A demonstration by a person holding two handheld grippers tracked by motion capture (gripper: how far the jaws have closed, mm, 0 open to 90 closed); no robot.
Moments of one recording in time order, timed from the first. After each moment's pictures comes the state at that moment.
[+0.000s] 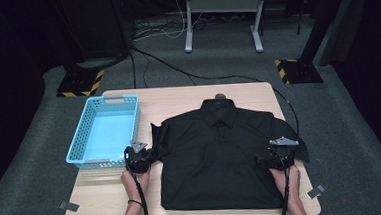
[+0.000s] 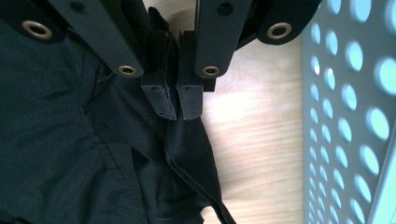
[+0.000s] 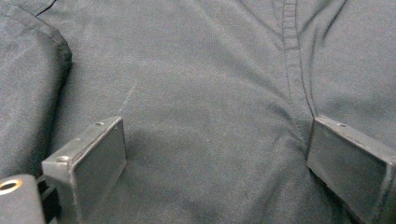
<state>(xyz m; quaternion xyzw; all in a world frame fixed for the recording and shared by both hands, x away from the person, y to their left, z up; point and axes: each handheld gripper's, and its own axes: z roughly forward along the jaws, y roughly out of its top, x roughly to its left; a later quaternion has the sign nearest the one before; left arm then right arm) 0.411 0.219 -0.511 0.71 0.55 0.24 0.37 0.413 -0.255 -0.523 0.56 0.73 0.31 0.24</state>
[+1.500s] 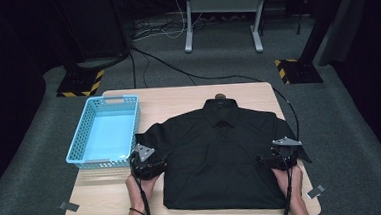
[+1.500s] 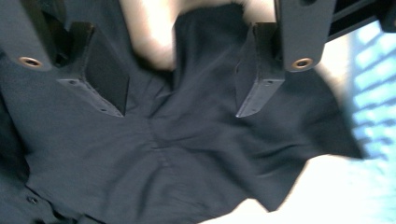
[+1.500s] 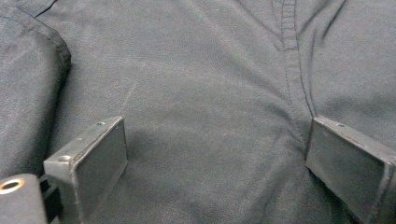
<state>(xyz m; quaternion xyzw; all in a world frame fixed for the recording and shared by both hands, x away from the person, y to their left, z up) 0.398 0.190 -0.503 0.75 0.49 0.24 0.38 0.411 -0.262 -0.523 0.57 0.73 0.31 0.24</state>
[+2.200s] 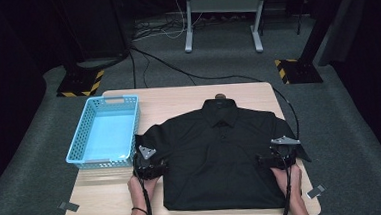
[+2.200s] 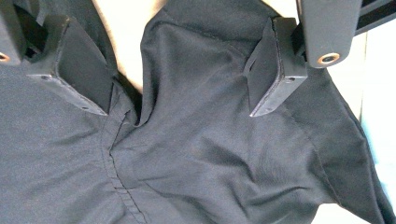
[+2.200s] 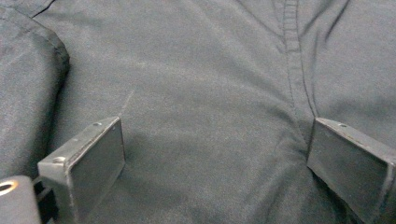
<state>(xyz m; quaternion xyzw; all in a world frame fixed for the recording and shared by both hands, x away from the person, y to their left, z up) 0.397 0.198 -0.525 0.73 0.54 0.23 0.34 0.415 -0.260 -0.523 0.57 0.73 0.30 0.24</state>
